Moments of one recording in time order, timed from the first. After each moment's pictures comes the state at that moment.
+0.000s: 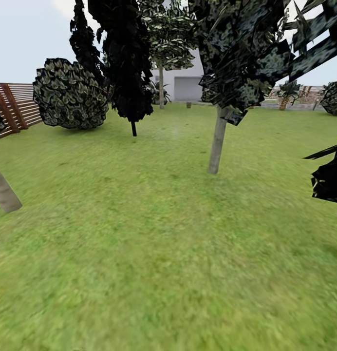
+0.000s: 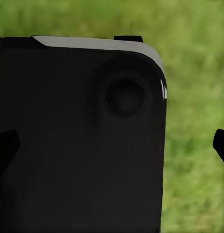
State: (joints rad) left arm 0.00 -0.01 0.01 -0.02 0.00 0.00 0.00; right arm -0.06 0.01 0.00 0.00 -0.01 -0.22 -0.01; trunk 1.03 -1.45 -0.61
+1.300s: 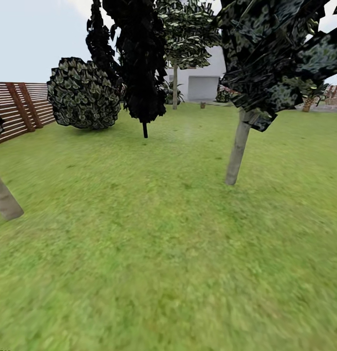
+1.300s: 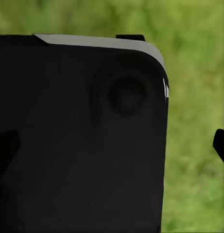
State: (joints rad) left arm 0.00 -0.01 0.01 -0.02 0.00 0.00 0.00; right arm -0.06 0.01 0.00 0.00 0.00 -0.22 -0.01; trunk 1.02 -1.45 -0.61
